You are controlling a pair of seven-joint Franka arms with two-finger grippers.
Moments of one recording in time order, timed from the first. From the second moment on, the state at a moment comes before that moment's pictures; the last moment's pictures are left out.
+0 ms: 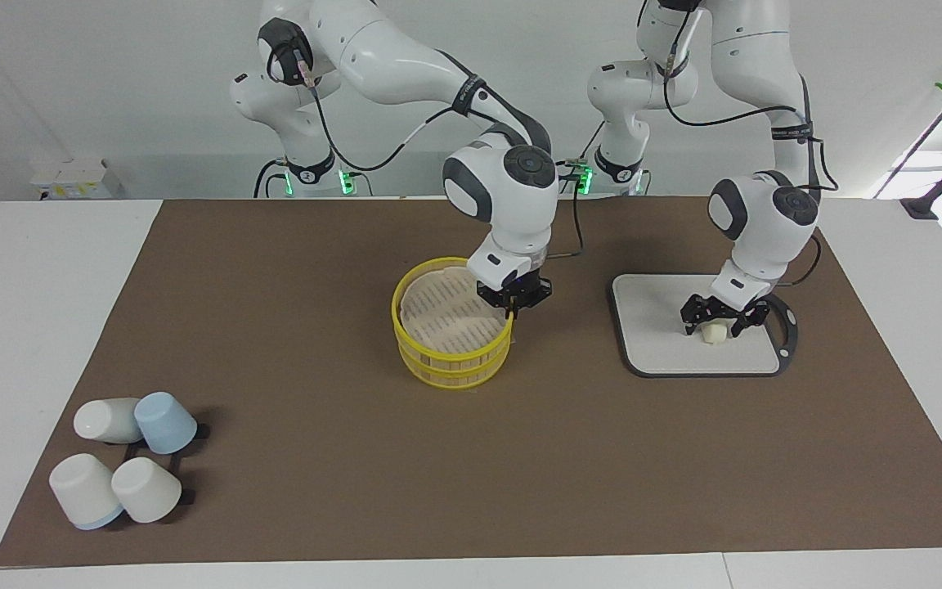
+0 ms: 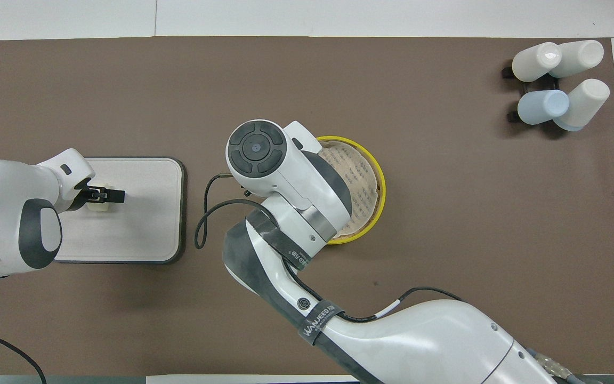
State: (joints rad) left arm 0.00 0.16 0.05 -2.27 -0.04 2.52 0.25; right arm 0.61 0.59 0.11 -1.33 -0.07 1.94 0.77
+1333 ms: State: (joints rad) left arm 0.00 0.14 0.05 -2.24 -0.05 2.44 0.26; right arm 0.20 0.50 0.10 -1.28 -0.08 1.91 0.32
